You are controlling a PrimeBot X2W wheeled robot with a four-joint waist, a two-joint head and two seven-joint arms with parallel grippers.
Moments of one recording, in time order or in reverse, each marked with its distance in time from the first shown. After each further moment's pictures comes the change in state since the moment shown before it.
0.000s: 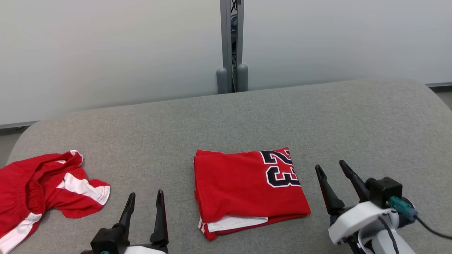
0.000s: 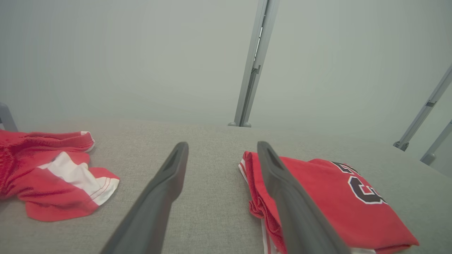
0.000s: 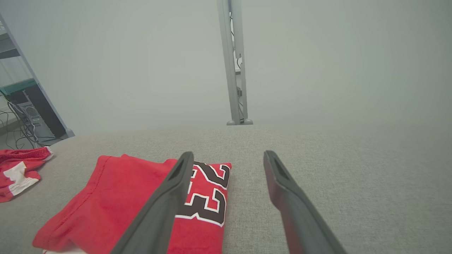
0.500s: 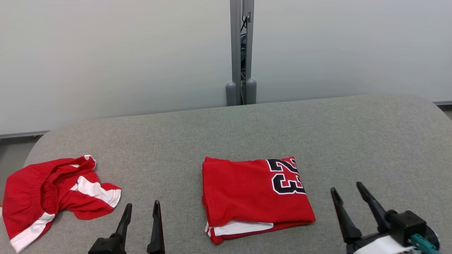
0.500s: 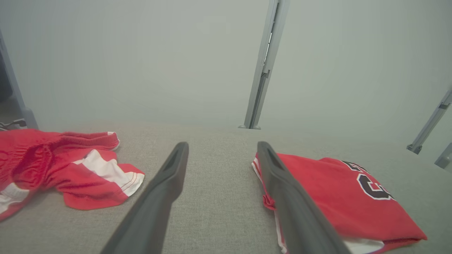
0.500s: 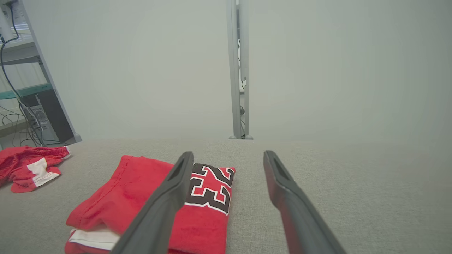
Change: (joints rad) left arm 0.044 0.001 0.027 0.018 0.021 -0.022 0.000; right arm 0.268 -0.021 -0.089 -0.309 -0.099 0.000 0.000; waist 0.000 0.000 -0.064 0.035
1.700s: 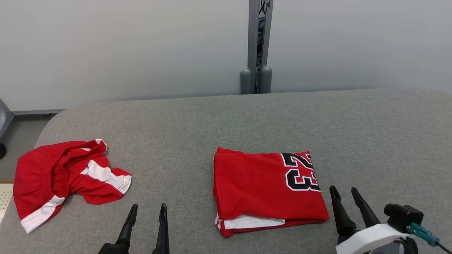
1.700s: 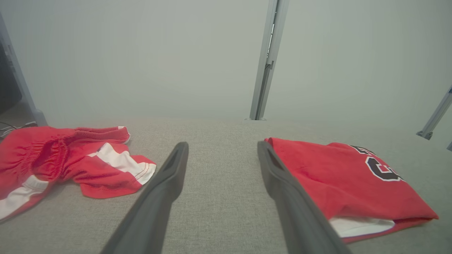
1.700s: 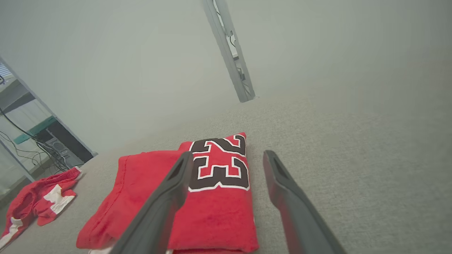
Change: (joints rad) left arm 0.049 0.000 -0.005 -0.069 0.081 -0.020 0.000; right arm -0.077 0.040 0.007 0.191 0.244 0.000 0.000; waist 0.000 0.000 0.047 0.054
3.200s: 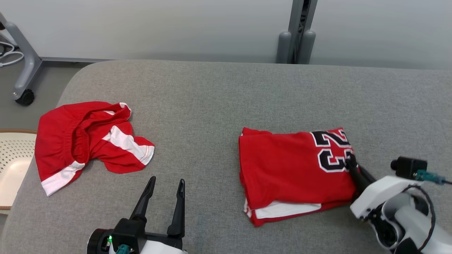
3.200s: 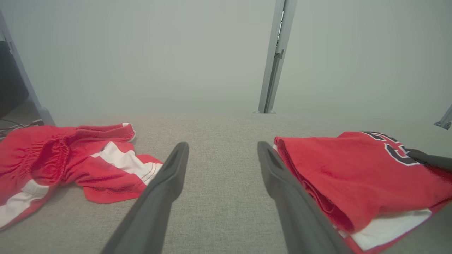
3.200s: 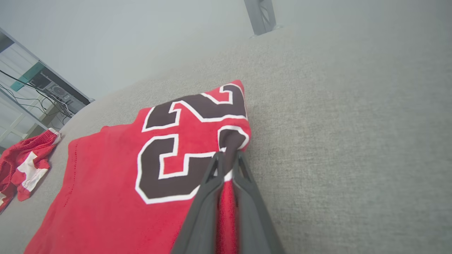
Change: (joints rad) left arm -0.131 0.000 -0.074 0.012 0.032 -0.021 0.000; right arm -0.440 -0.231 0.535 0.419 0.607 0.000 0.002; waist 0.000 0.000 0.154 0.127
